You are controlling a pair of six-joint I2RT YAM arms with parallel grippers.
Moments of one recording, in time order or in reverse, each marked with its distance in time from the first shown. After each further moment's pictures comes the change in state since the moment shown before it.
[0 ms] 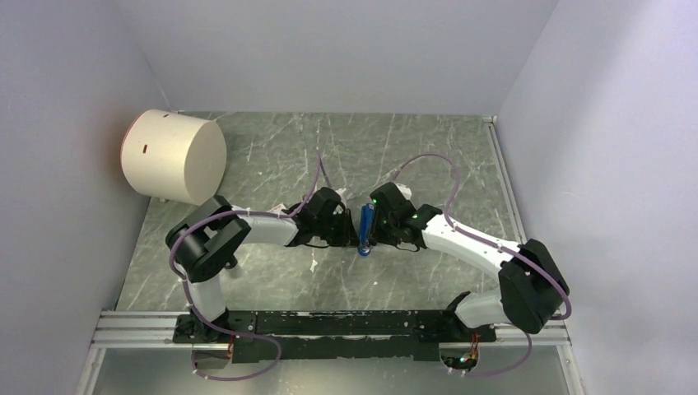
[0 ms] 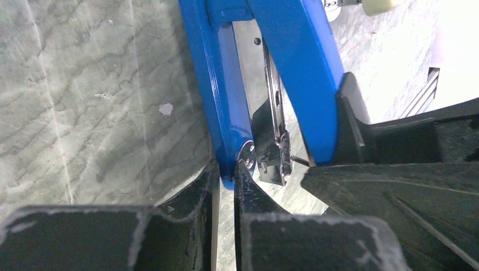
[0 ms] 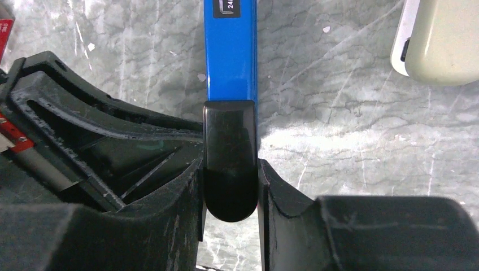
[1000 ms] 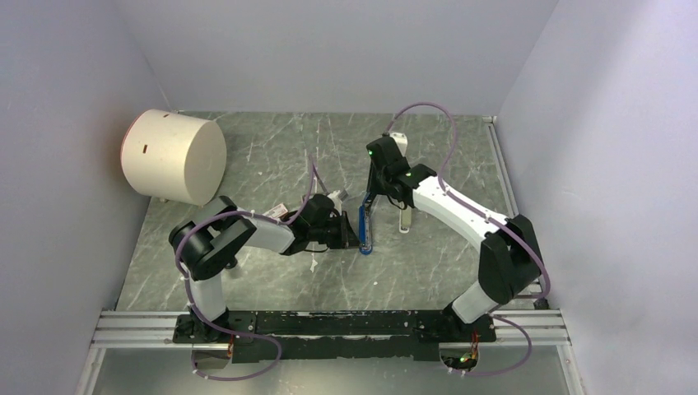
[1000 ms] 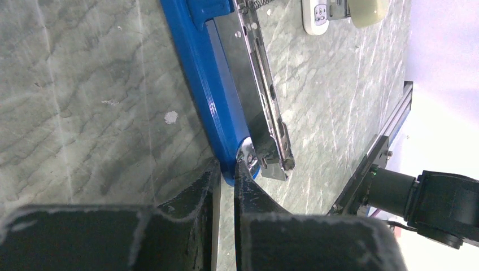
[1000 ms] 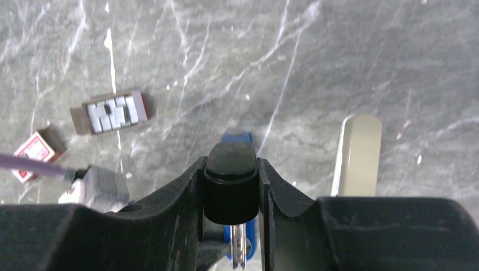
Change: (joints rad) left arm 0.004 0.027 -0.110 0.229 -0.005 -0.050; right arm -0.103 0.199 0.397 -0.043 0.201 -0.277
